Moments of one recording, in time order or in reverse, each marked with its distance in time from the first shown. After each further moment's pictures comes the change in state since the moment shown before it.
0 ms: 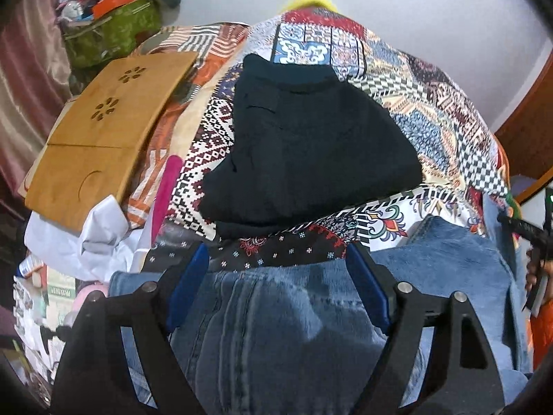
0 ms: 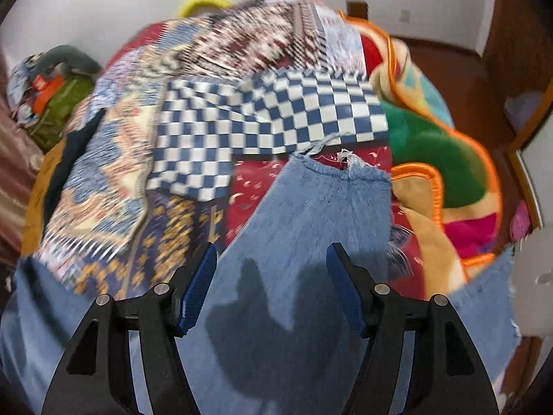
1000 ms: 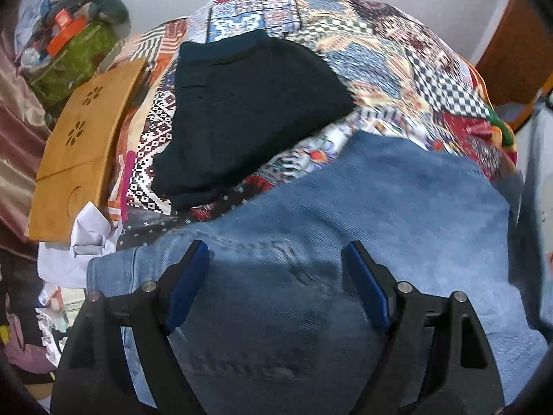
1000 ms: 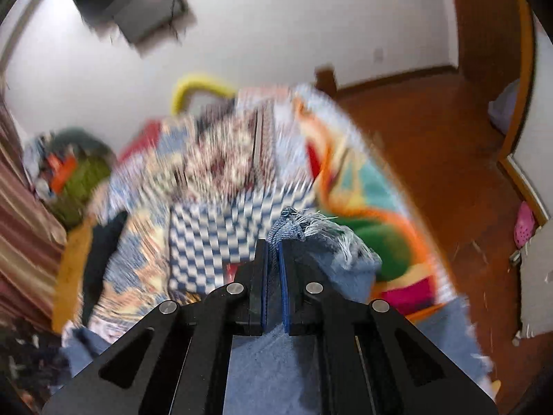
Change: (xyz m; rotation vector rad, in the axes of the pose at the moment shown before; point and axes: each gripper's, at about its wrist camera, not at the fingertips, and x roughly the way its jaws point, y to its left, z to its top) left arm -0.011 -0.084 -0.042 0.241 0.100 0.021; right arm -0.154 -0.081 0.022 0.141 -0.320 0.090
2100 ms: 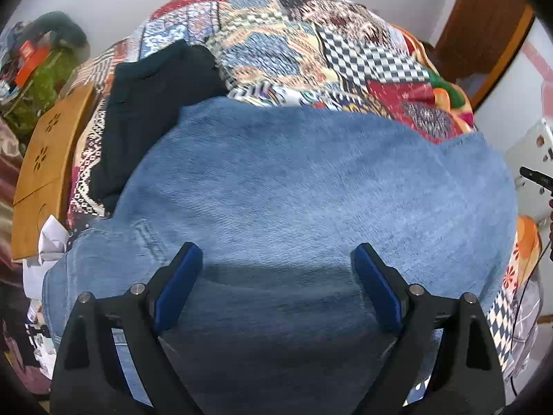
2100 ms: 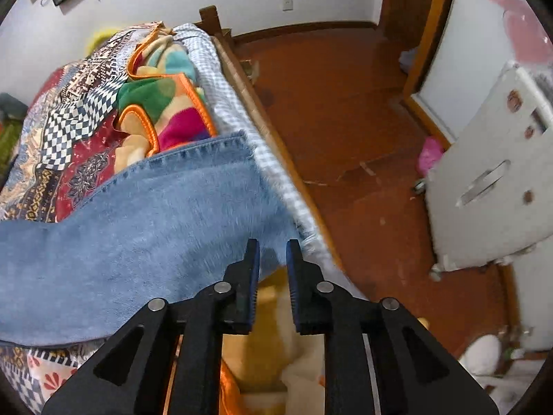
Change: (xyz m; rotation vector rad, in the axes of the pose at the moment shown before) left arm -0.015 -0.096 -0.020 0.095 -0.026 -0.095; right arm -0.050 -0.148 -0.128 0.006 0.220 -0.371
